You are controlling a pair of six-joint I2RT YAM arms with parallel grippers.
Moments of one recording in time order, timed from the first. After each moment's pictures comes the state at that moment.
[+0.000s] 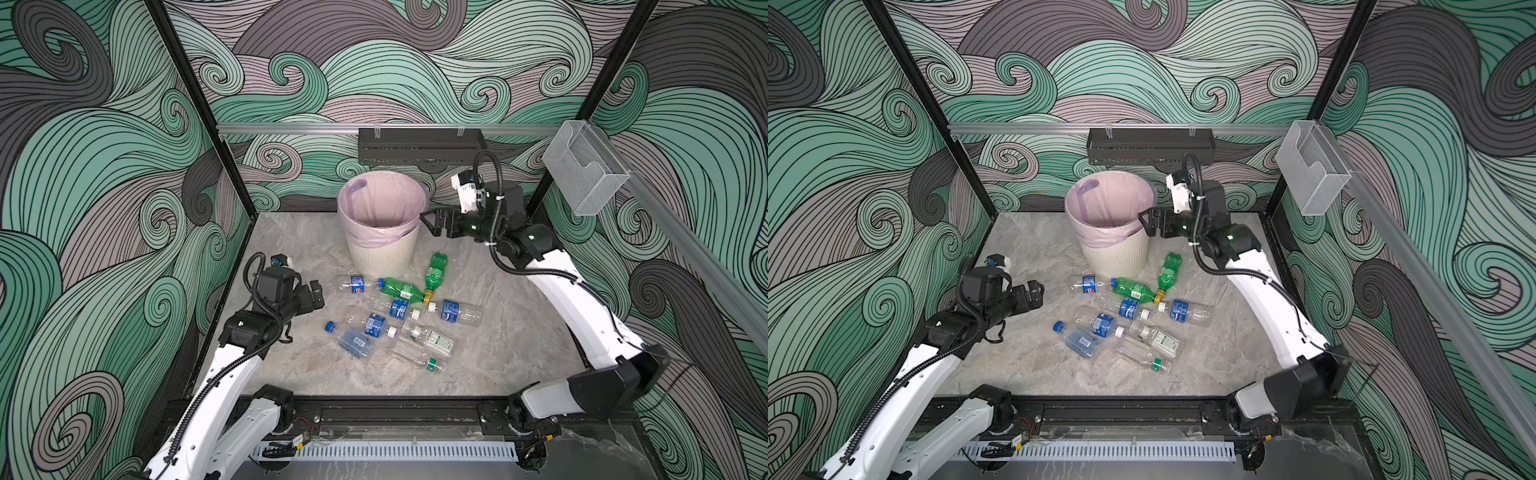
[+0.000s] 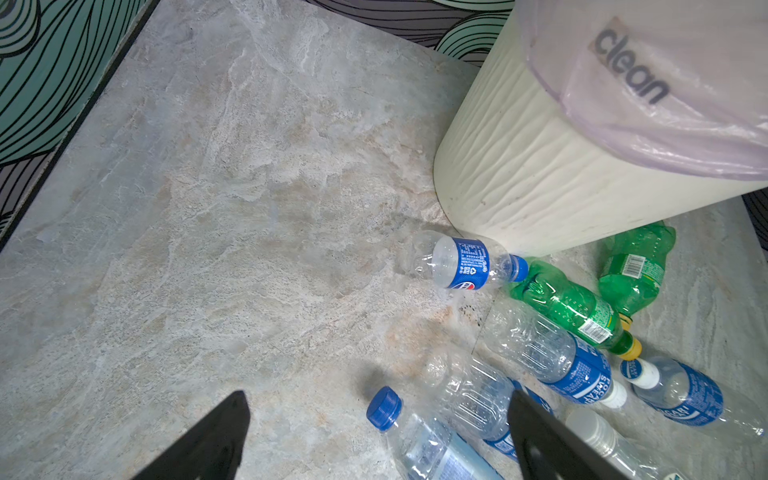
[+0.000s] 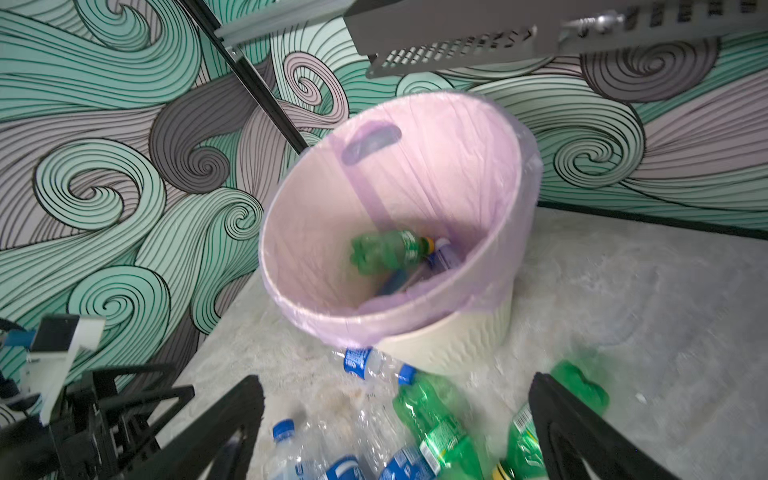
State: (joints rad) left arm -0.25 0.82 0.86 -0.78 -0.12 -0.44; right arm 0.41 1.39 1.53 -0.60 -0.26 0.24
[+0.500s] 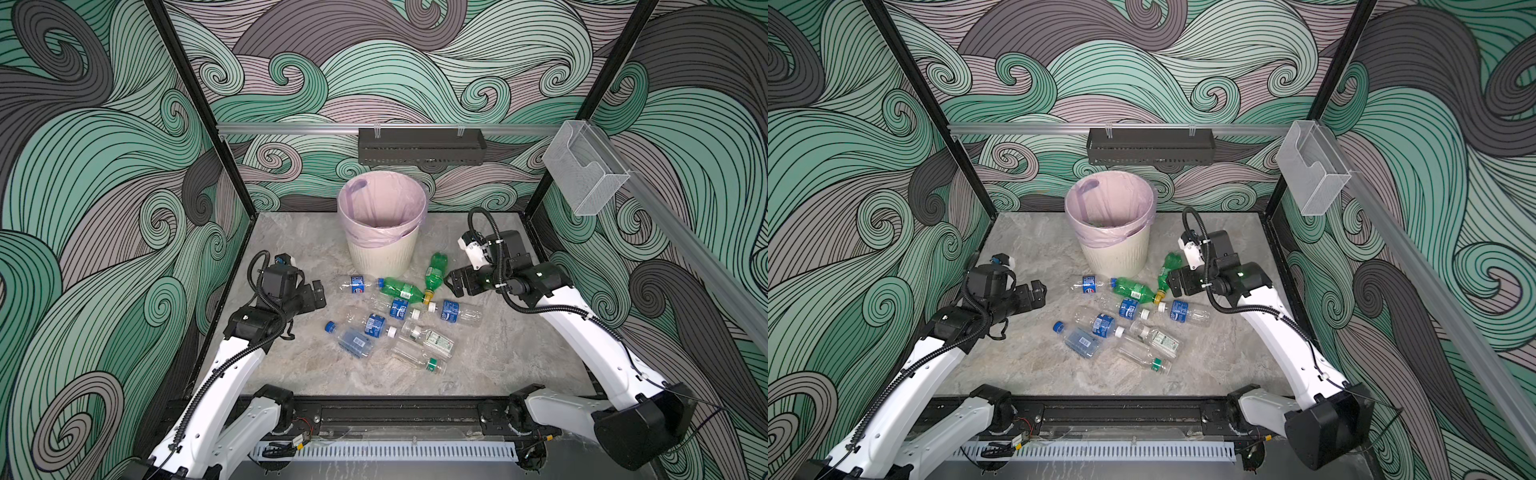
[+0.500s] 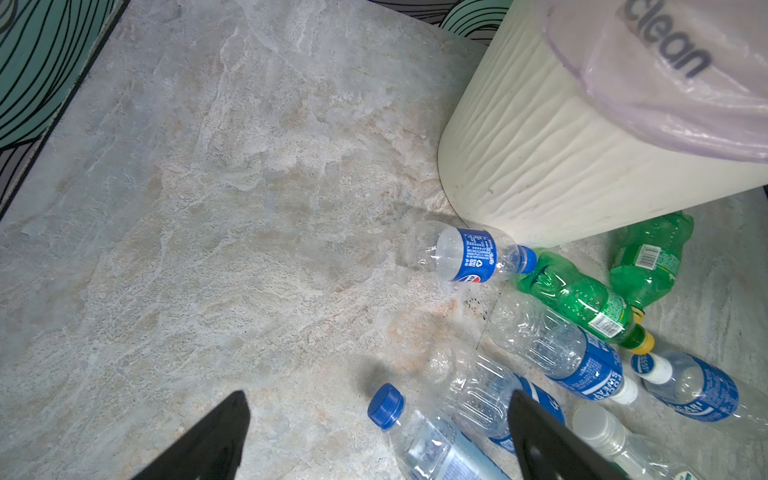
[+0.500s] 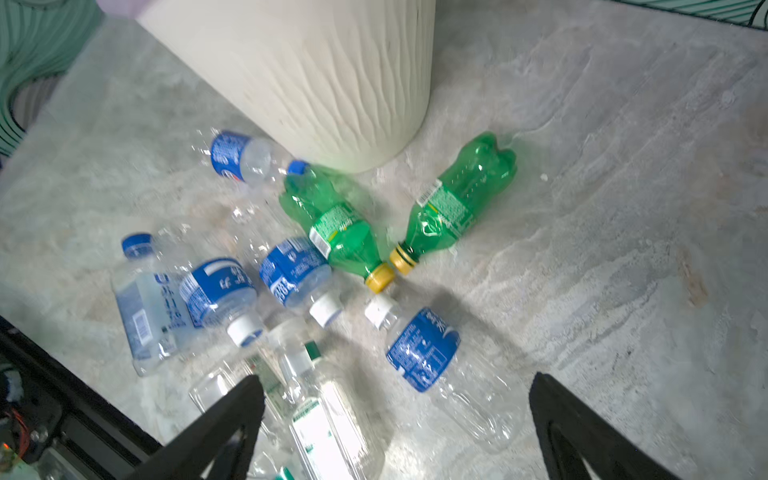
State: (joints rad) left arm -0.25 0.87 0.86 -0.78 -0.11 -0.44; right arm 0.37 1.21 1.17 -0.86 -0.15 -0.03
